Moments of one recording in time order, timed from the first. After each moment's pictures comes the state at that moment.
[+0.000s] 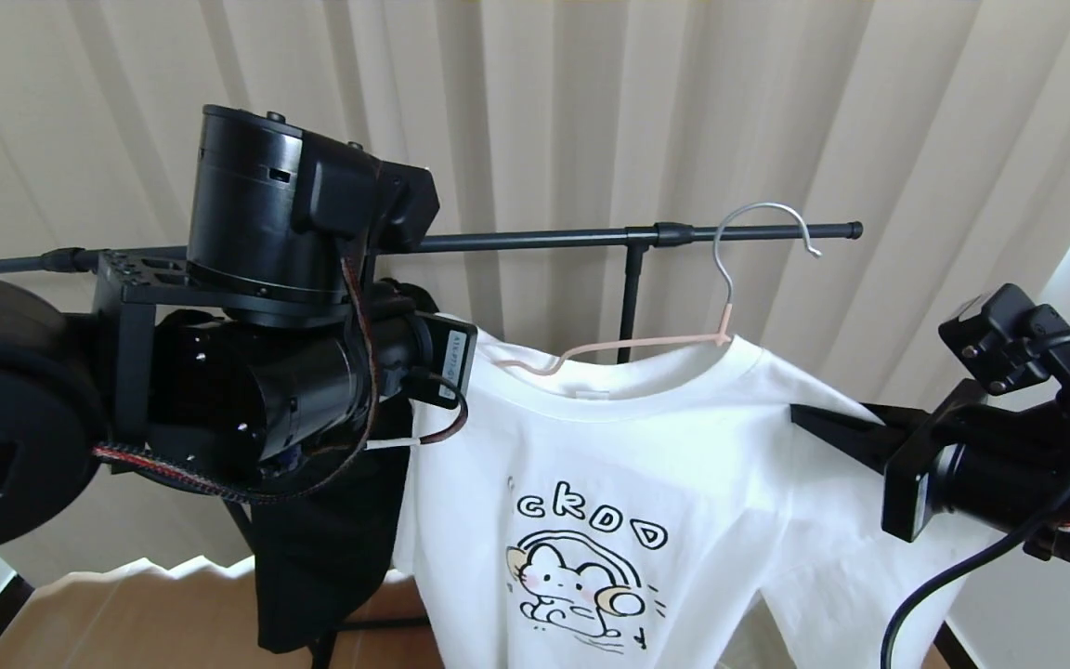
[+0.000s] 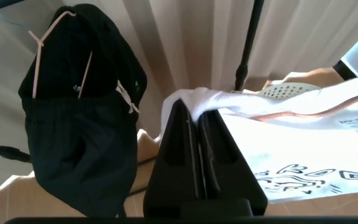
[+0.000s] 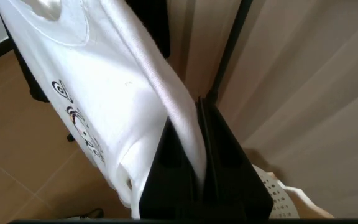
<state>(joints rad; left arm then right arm) -0.75 1.62 -1.18 -0.03 0.49 -0.03 0.45 1.33 -0.55 -0.52 0.09 -0.11</state>
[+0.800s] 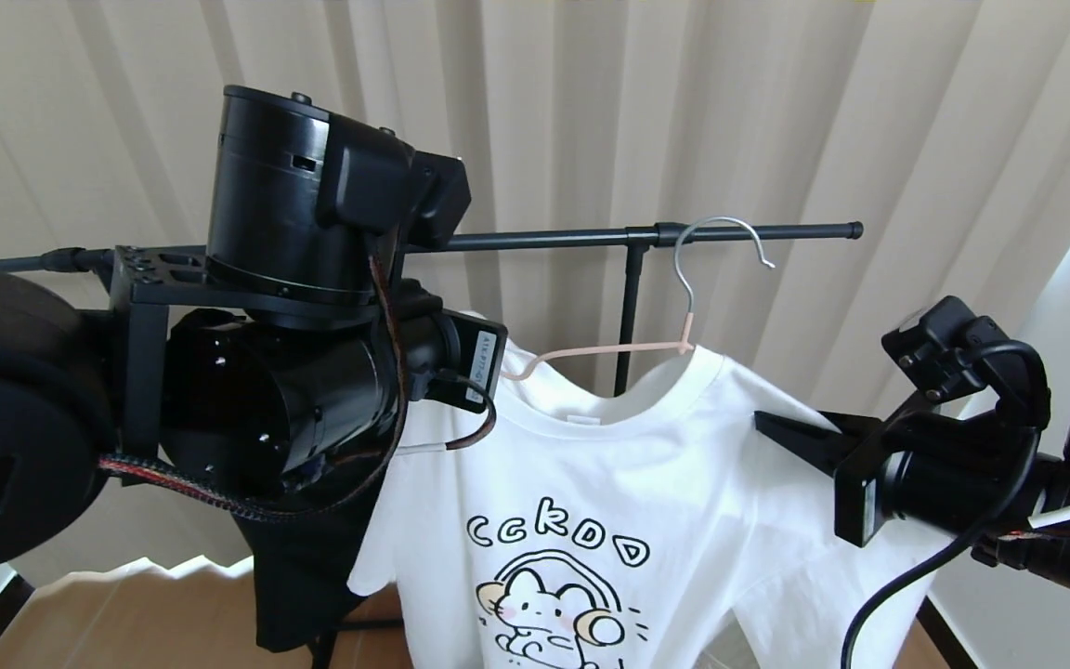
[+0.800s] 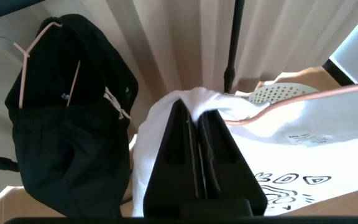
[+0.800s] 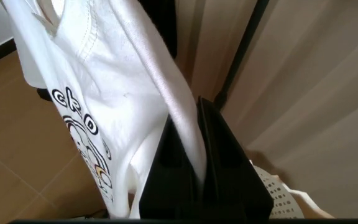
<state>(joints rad) -0.81 1.63 -1.21 -0.02 0.51 -0.03 0.53 1.40 -0.55 -0.57 0.00 -0.08</state>
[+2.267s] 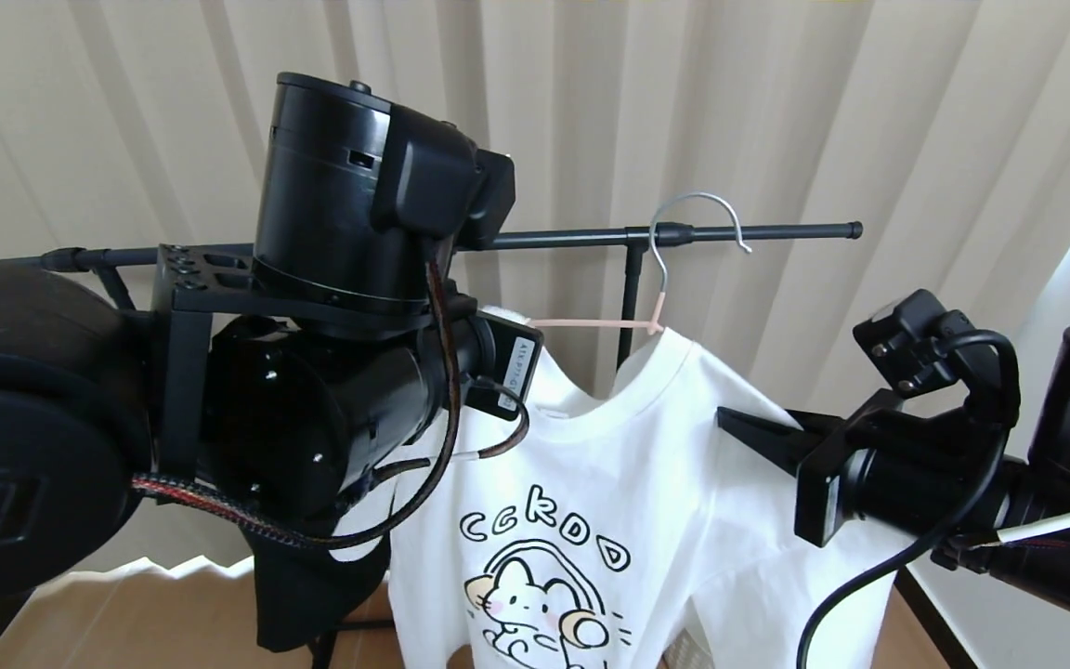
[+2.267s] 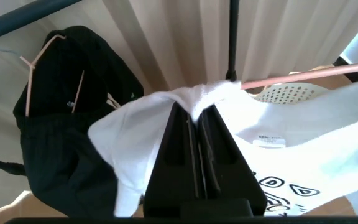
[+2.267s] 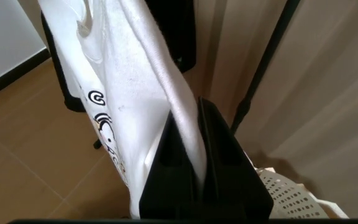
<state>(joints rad) -0.88 1.66 -1.26 -0.01 0.60 0.00 0.64 1.45 -0.56 -0.65 -0.03 0.02</state>
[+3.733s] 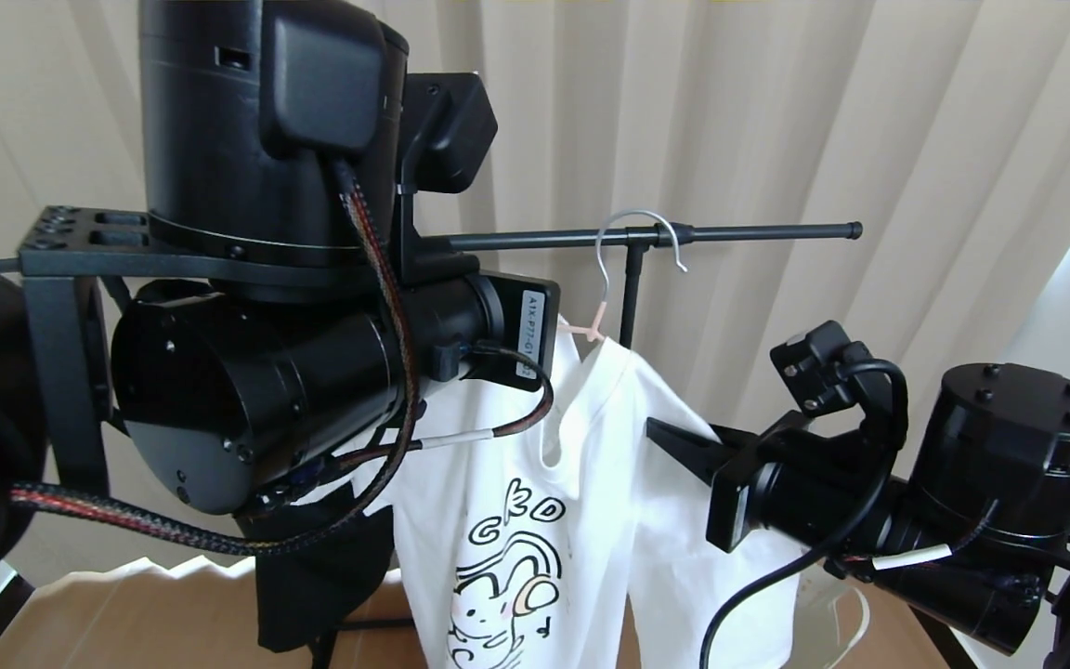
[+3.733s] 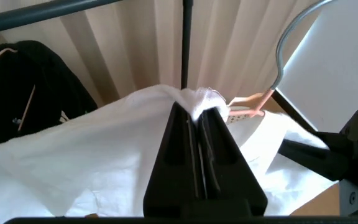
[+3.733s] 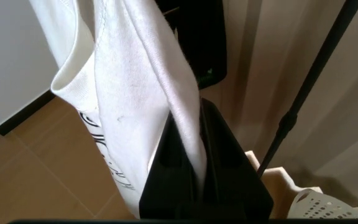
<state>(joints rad) -0.90 1.61 -1.25 -0.08 0.47 -0.10 0.72 1.64 -0.52 -0.96 -0.02 0.15</state>
